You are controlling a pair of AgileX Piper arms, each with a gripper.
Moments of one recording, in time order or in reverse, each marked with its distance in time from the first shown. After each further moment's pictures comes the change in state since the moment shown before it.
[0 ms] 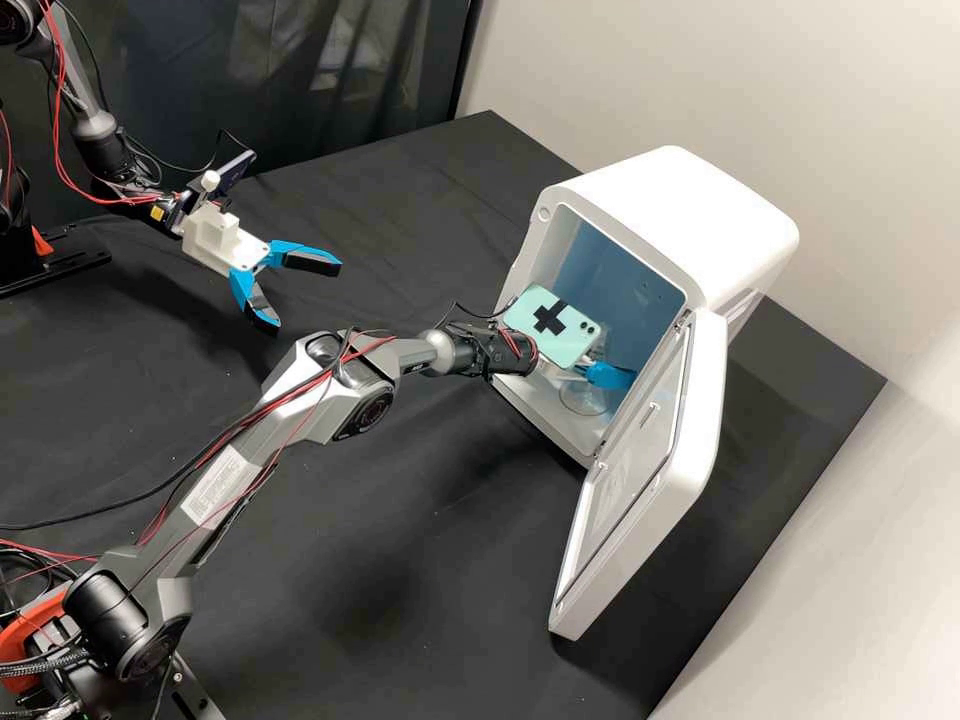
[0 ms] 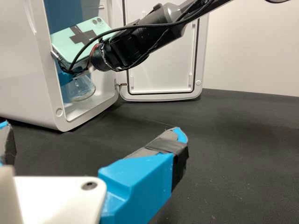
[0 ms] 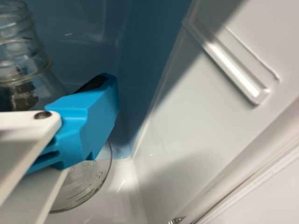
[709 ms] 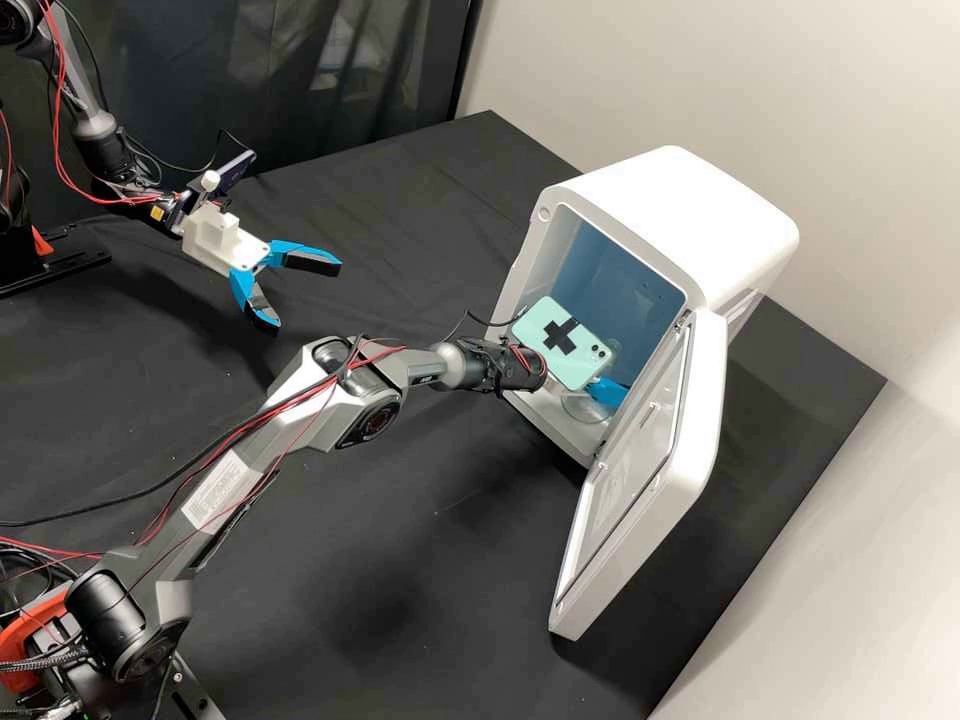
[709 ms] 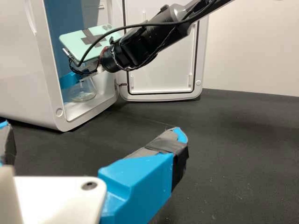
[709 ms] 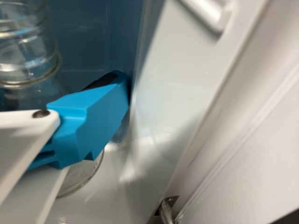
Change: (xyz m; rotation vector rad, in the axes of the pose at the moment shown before) left arm 0.000 0.000 0.000 0.000 0.000 0.000; right arm 0.004 0.003 0.025 0.083 0.013 -0.068
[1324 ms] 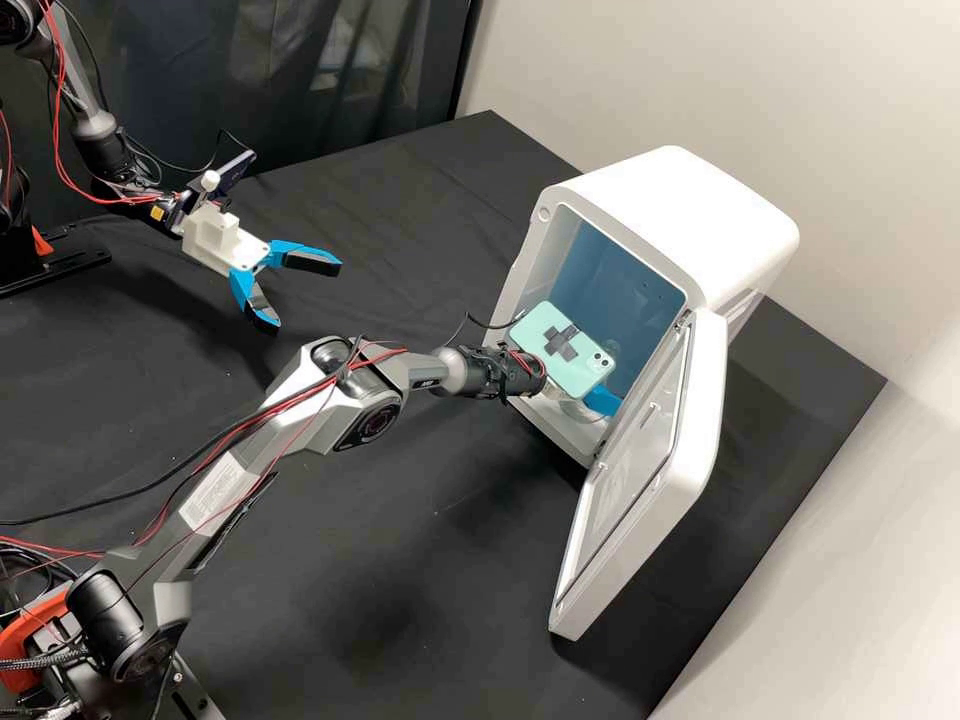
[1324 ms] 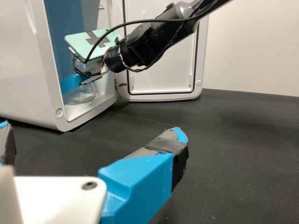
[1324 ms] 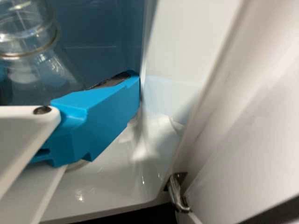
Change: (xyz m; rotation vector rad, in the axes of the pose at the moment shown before) left arm 0.000 0.000 0.000 0.000 0.000 0.000; right arm -0.008 0.005 0.006 0.092 0.050 -0.055
